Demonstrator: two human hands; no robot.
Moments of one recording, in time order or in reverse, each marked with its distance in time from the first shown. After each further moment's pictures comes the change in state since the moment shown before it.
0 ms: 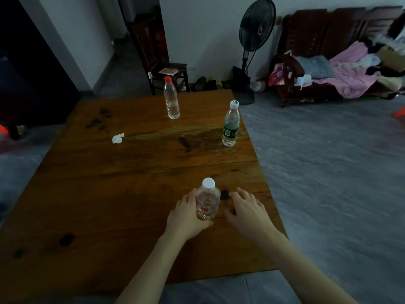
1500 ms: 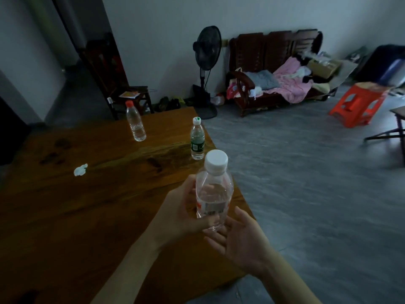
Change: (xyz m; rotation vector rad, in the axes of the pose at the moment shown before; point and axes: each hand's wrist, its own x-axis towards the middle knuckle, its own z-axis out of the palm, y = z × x) left_hand -0.062 0.072 -0.087 -0.519 0.011 0.725; right_hand -0.064 0.006 -0.011 2.089 -0.219 0.419
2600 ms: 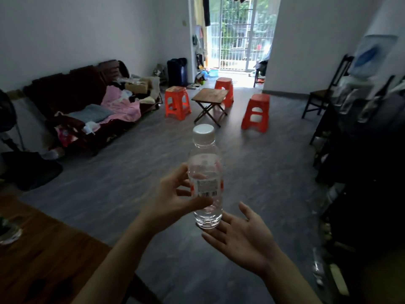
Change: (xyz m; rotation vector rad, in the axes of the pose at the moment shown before) left_hand -0.006 0.210 0.310 -0.177 -0.695 0.444; right_hand -0.338 0.011 -0.201 0.486 0.231 -0.679
